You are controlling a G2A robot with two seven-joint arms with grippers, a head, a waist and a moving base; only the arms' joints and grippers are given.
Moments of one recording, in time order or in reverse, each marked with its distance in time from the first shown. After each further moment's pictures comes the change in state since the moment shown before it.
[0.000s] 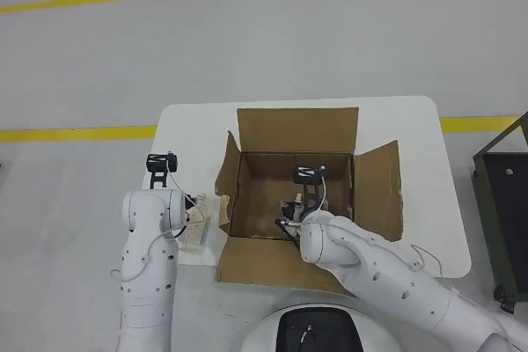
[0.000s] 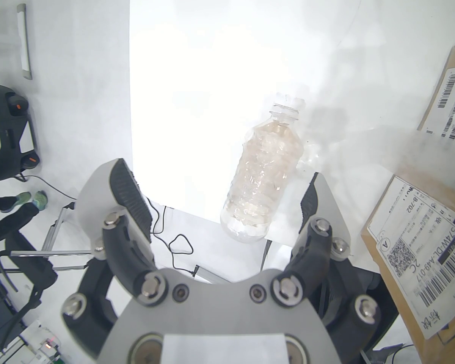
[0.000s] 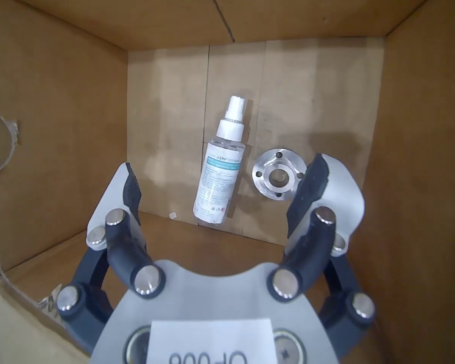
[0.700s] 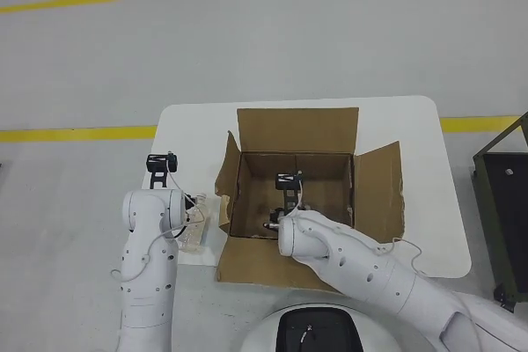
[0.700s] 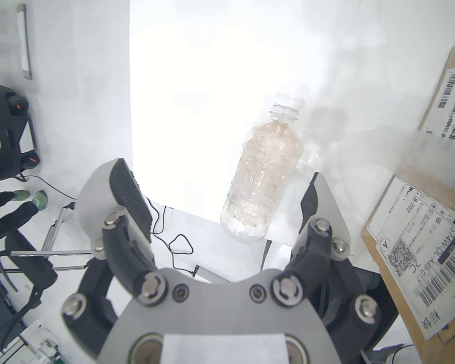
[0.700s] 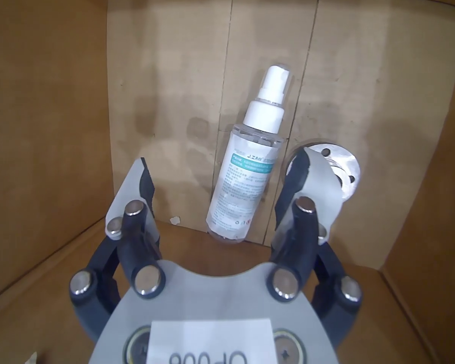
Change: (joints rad) left arm 0.000 0.000 0.000 0.000 0.000 0.000 0.000; right arm 0.107 -0.124 -0.090 0.255 0.068 -0.003 0.006
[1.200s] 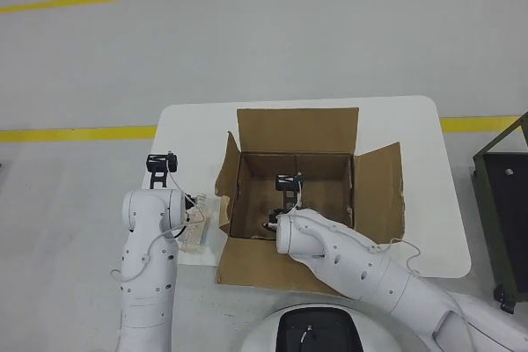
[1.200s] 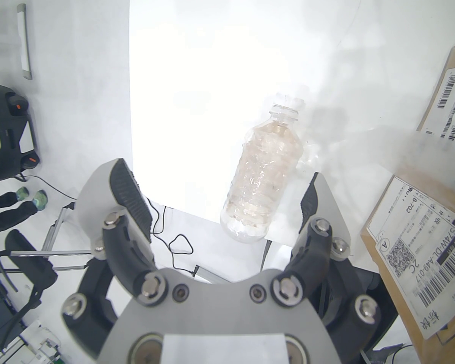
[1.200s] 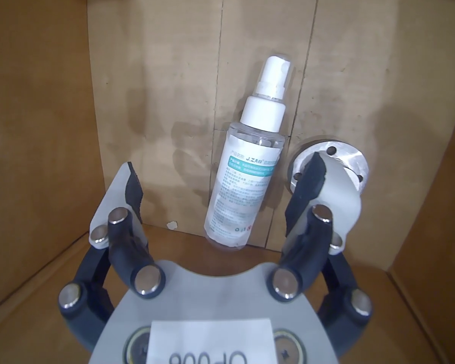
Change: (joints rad) left arm 0.000 0.000 0.000 0.000 0.000 0.000 0.000; right arm -0.001 -0.033 0.016 0.059 -0.006 -0.001 0.008
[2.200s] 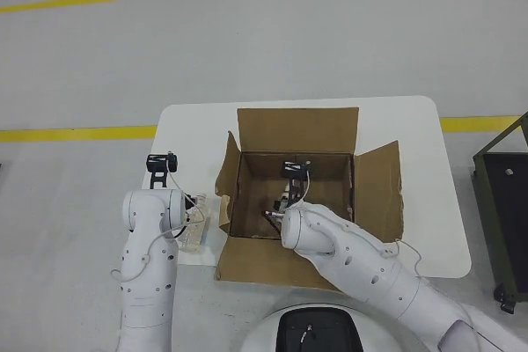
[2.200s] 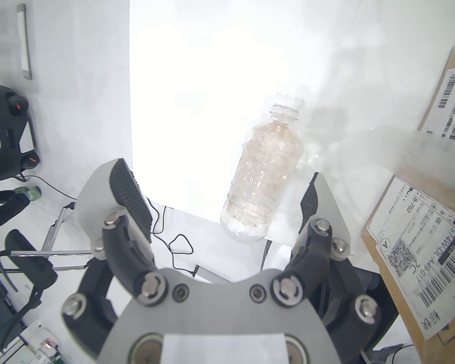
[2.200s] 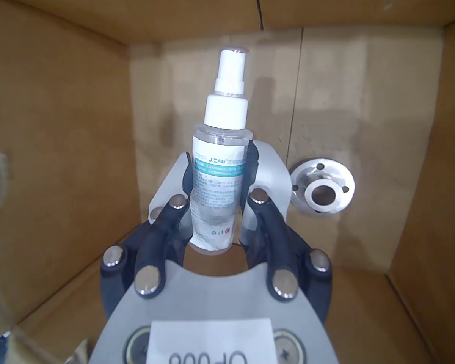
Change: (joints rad) left arm 0.000 0.000 0.000 0.000 0.000 0.000 0.000; right arm -0.087 0.016 0.159 -0.185 -0.105 -0.014 -0.040
